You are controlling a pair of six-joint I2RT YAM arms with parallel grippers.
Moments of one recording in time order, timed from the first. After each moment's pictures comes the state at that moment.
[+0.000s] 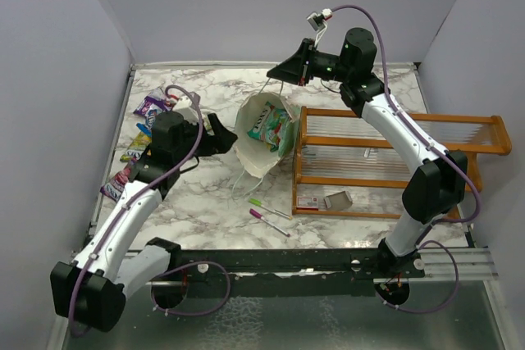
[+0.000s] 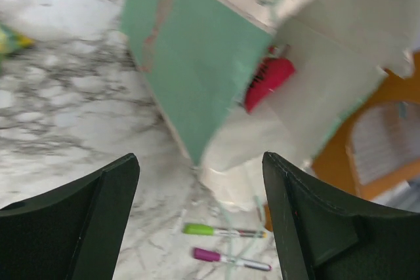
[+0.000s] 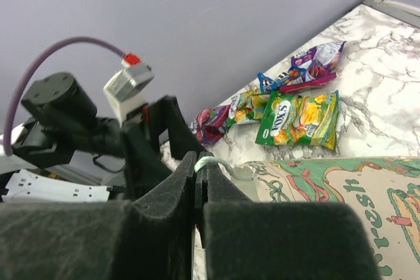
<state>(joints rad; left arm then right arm) -0.24 0.99 0.84 -0.28 0.23 -0.49 0.40 1.72 1.61 0.18 -0.90 0.61</state>
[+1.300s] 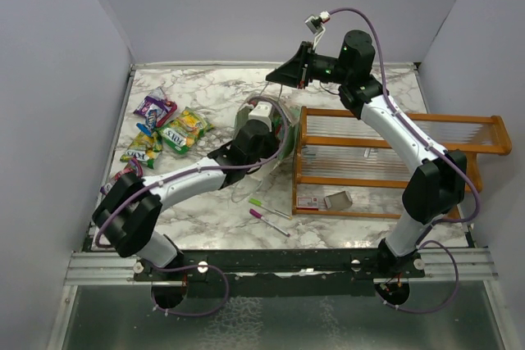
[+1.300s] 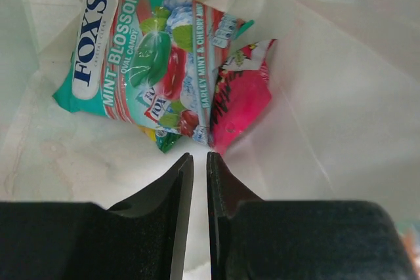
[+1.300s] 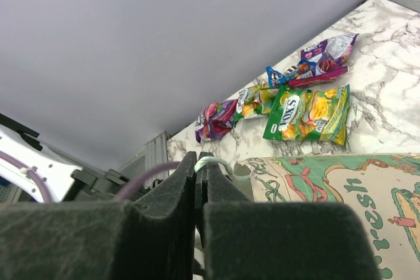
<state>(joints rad) -0.79 1.46 0.91 0.10 -0.25 -0.45 0.41 1.71 1.58 0.19 -0.93 0.62</state>
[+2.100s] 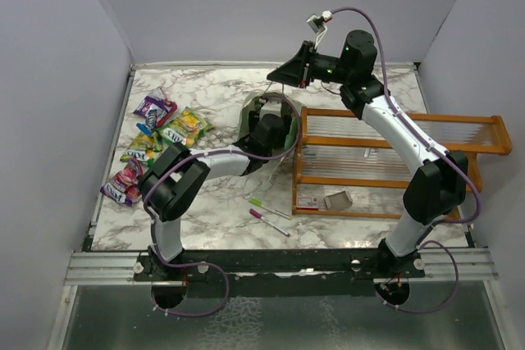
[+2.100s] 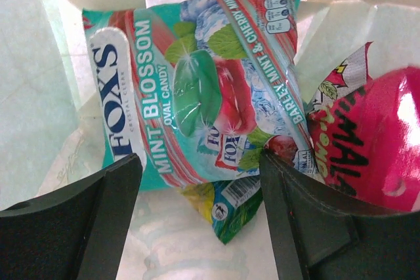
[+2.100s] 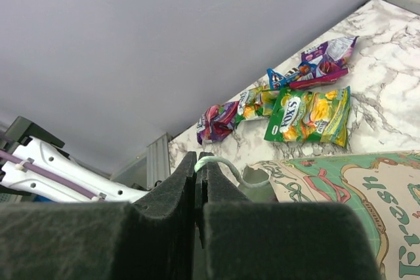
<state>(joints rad) -0.75 1.86 1.07 0.32 -0.46 -0.31 0.41 1.71 1.58 0.20 -0.93 0.64</state>
